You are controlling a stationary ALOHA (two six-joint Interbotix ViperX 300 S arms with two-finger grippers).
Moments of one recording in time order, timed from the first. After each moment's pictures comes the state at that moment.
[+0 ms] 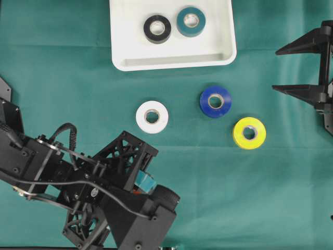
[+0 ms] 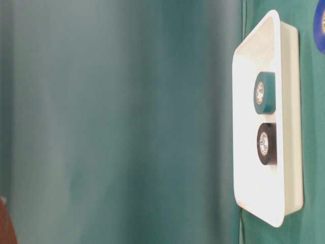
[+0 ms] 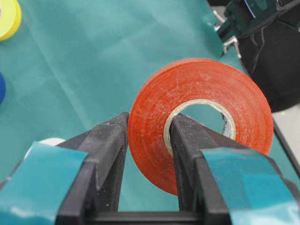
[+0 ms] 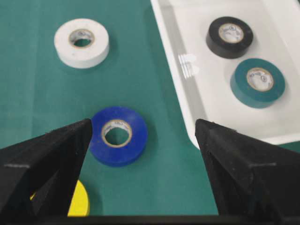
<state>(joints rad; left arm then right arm) -0.41 0.01 -0.14 0.00 1.11 0.12 -0.06 -0.95 1.05 -0.21 0.40 0.35</state>
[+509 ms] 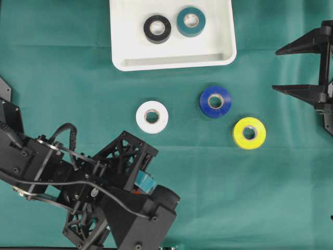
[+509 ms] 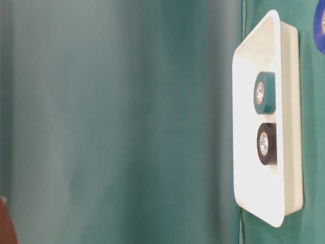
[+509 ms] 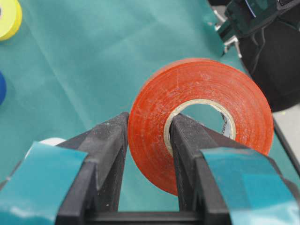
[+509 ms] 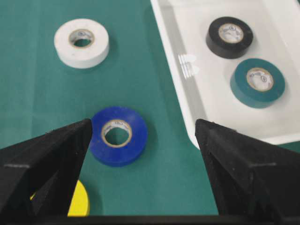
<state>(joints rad) -0.41 0.01 -0.14 0.00 1.12 0.12 -0.06 -0.95 1.05 -0.21 0.40 0.35</state>
